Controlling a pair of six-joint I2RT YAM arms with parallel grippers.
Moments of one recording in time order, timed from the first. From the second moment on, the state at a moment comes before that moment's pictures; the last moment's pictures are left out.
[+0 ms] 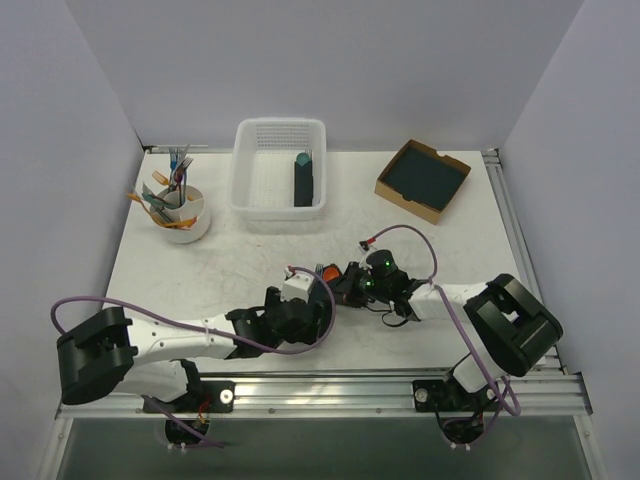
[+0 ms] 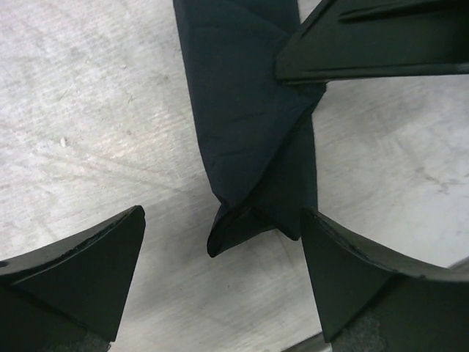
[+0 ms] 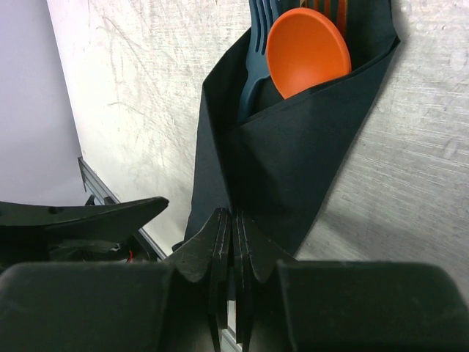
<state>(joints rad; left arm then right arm) -1.19 1.25 0.56 -0.13 -0.49 -0.68 0.66 1.52 0.48 0.39 -0.35 0.99</state>
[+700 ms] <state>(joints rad) -1.19 1.39 0.64 -0.23 -0.57 -0.72 0.66 1.53 0.48 0.36 -0.35 0.99</state>
